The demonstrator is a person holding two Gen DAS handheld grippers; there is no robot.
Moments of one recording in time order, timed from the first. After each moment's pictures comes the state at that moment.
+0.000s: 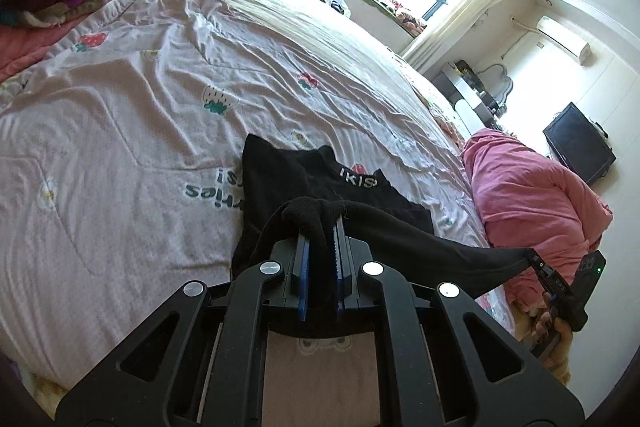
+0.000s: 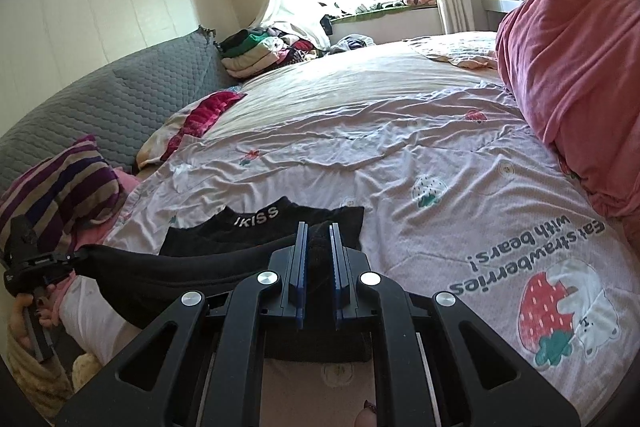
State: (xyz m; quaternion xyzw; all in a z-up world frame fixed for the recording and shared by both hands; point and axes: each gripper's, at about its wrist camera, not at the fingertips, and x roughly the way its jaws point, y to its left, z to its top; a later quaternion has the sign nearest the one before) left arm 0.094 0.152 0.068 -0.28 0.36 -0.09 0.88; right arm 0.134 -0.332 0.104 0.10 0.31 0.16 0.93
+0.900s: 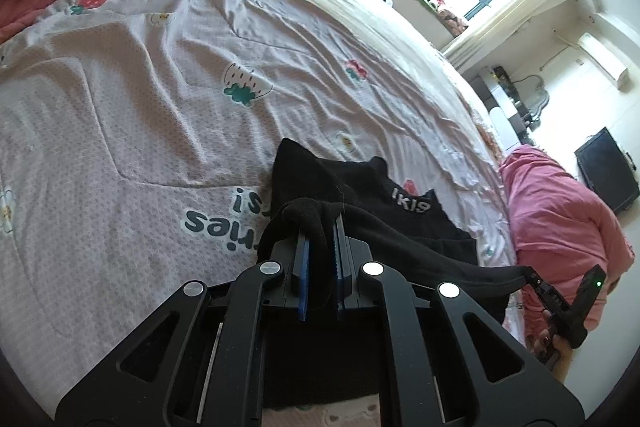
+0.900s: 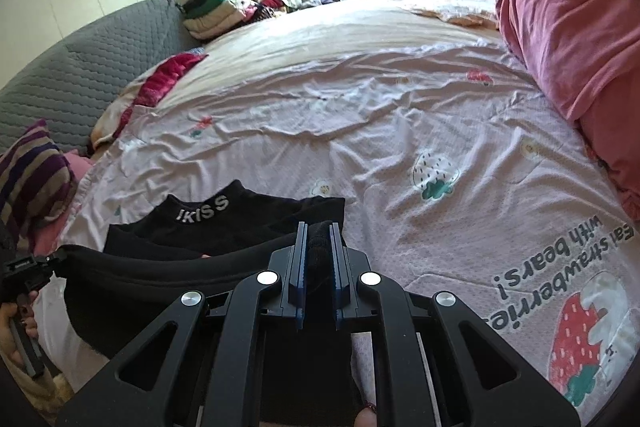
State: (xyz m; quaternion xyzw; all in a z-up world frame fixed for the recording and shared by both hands) left arm 0.179 0.164 0.006 -0.30 0.41 -0.04 0.86; right arm 0.244 -0.306 0.032 0.09 0.40 0.11 0.91
